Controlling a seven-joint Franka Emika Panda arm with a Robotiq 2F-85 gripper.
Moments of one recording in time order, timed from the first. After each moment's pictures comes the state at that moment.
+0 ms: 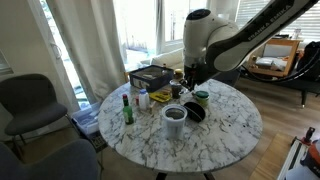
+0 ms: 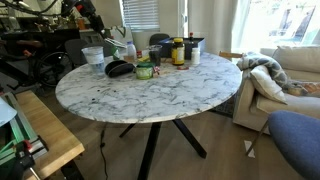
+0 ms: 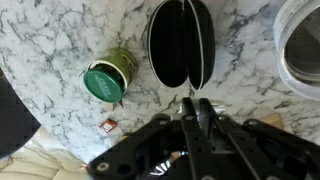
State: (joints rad) arm -0.08 -0.20 0.29 -2.54 -0.55 2.50 0.76
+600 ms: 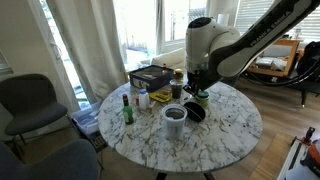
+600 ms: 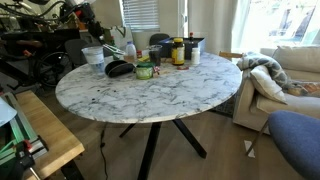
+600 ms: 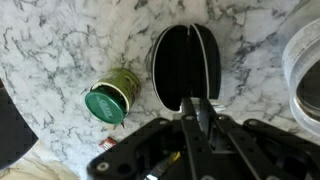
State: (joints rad) arm -0.05 -0.19 0.25 -2.58 -0.56 2.50 0.76
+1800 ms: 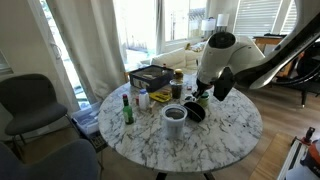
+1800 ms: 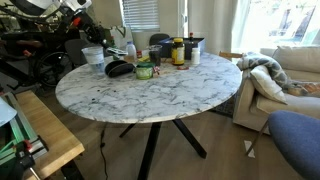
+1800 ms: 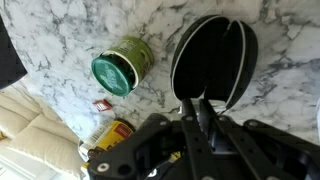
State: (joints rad) arm -0.12 -0.22 0.21 -2.72 -1.09 2.73 0.89
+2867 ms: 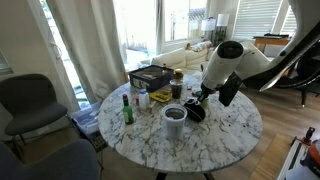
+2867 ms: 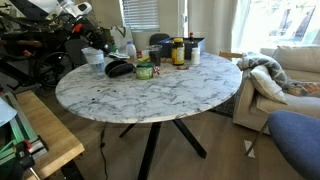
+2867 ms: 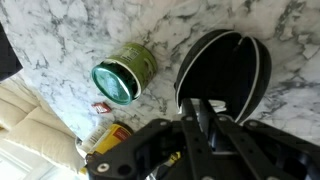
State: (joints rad) arm -0.19 -0.18 0.19 -2.74 -1.37 2.81 1.06
